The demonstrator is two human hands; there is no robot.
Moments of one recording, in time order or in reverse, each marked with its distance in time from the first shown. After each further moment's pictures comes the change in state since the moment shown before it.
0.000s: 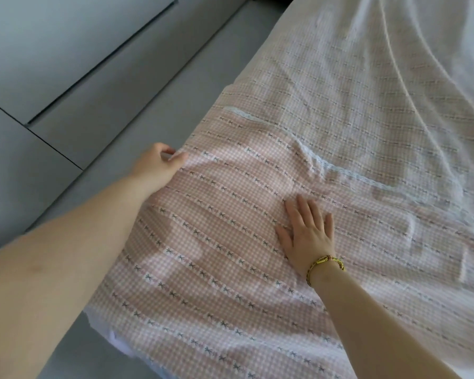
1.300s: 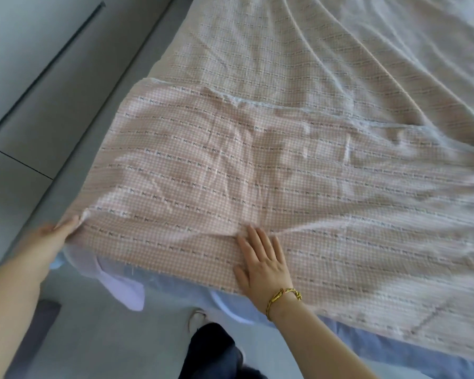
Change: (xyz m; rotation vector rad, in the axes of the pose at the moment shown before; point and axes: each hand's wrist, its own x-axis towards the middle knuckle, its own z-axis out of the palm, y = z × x) left_hand -0.144 -0.167 -0.045 0.005 0.000 -0.343; right_hand -0.201 0.030 0.107 0.038 0.146 -0.070
